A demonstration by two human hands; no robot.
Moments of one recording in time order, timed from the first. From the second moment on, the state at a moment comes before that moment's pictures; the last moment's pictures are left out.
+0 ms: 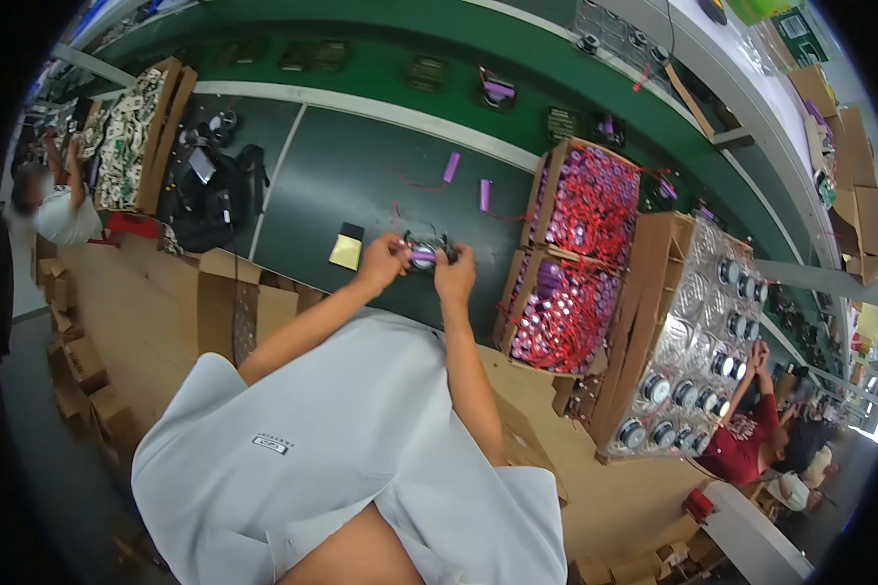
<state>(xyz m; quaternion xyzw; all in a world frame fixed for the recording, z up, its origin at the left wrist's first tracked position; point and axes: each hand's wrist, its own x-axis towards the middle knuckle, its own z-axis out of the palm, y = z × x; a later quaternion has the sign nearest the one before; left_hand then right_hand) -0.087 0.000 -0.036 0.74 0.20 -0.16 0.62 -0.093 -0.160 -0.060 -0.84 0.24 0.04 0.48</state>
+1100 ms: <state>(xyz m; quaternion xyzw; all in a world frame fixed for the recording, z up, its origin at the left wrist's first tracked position) -0.062 0.024 -0.020 0.66 0.18 -0.25 0.68 -0.075 -0.120 -0.003 -0.52 0.39 0.08 0.76</state>
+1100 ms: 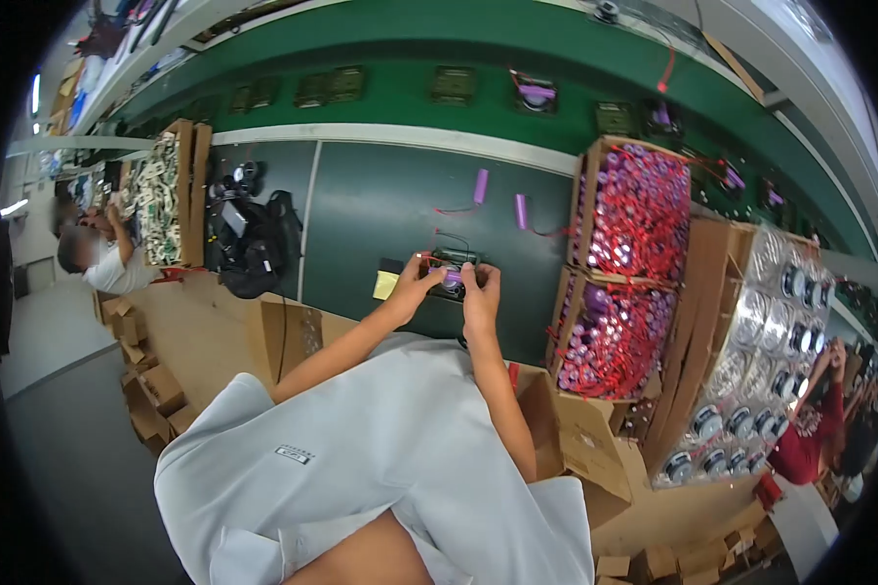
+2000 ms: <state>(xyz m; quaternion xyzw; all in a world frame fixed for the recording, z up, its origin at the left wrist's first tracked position) 0.316 0.262 -0.050 0.99 0.12 -0.01 -0.06 -0.118 -0.148 0.066 -0.63 0.39 0.13 0.66</state>
